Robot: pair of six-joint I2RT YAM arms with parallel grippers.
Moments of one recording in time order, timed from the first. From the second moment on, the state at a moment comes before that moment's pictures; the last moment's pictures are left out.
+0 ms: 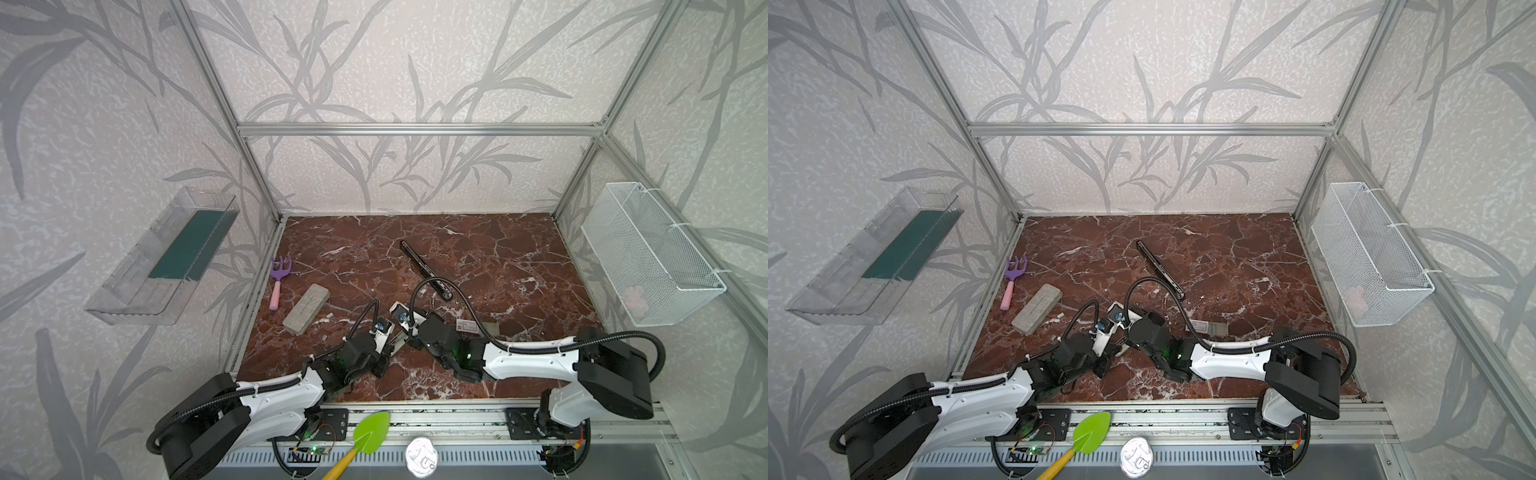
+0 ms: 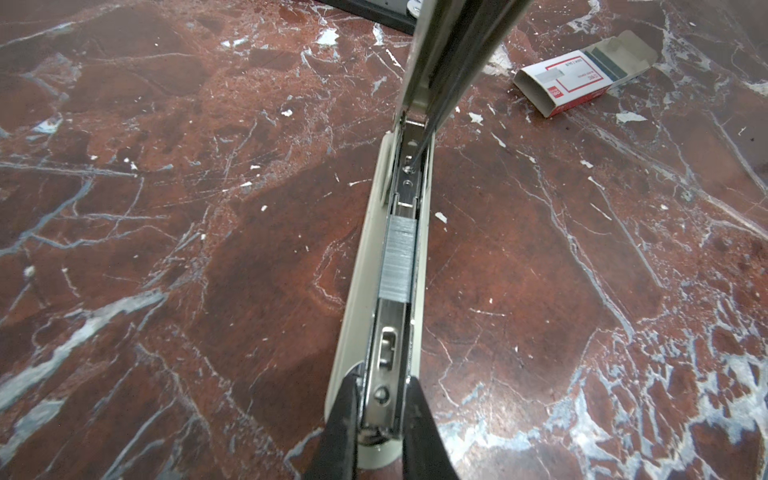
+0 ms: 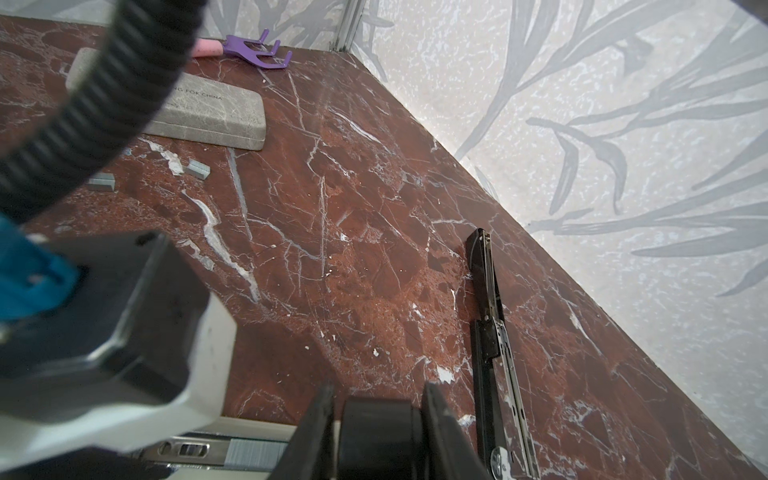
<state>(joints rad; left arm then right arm) -0.84 1.06 0.14 0.27 -0.08 -0.24 1.19 1.54 0.74 0.37 0.54 -0.21</state>
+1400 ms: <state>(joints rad) -0.85 1.04 0.05 0.41 -0.08 -0.23 1.30 1.64 0.74 0.48 0.66 -0.29</state>
